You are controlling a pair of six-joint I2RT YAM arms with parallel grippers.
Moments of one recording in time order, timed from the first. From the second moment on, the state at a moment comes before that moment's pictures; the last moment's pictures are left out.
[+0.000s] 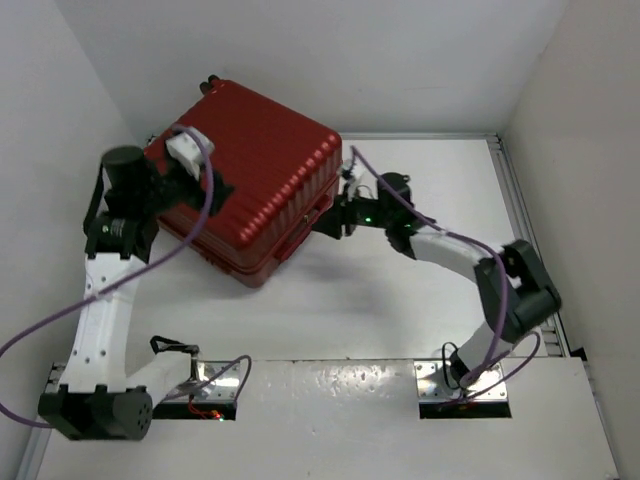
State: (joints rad) left arm 0.03 1.05 1.28 -0.47 0.59 0.33; right arm 0.53 1.67 0.94 0.42 -0.68 0.20
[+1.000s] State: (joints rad) left arm -0.44 0.95 0.95 -0.41 0.23 0.28; right arm 0.54 1.87 0.83 0.88 -0.42 0.26
